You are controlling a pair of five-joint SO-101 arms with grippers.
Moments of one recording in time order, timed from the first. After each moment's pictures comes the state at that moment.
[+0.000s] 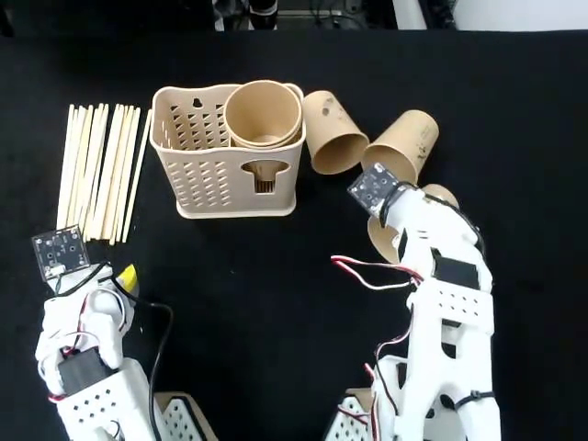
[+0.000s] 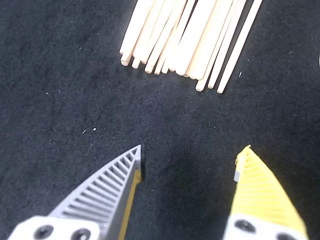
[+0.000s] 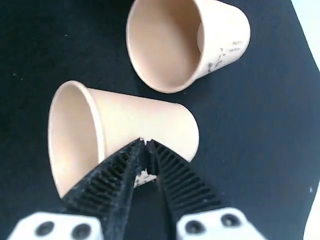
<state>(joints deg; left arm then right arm) -32.8 -103.3 96.3 60.2 -9.1 14.9 -45.1 66.9 30.7 60.9</state>
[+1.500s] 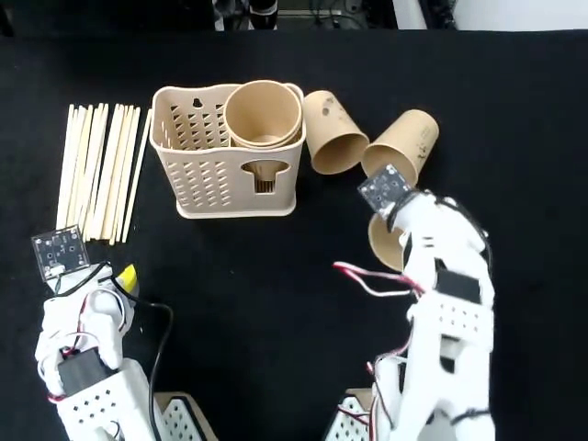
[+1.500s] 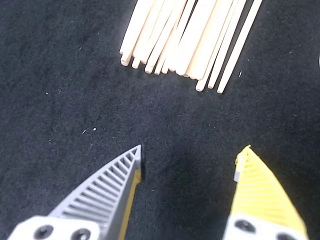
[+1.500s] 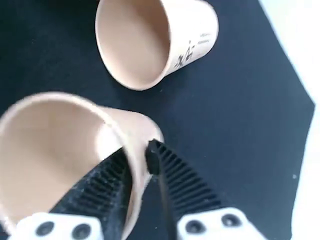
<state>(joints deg) -32.8 -103.3 96.3 60.2 -9.1 16.1 -50.8 72.0 24.9 60.2</state>
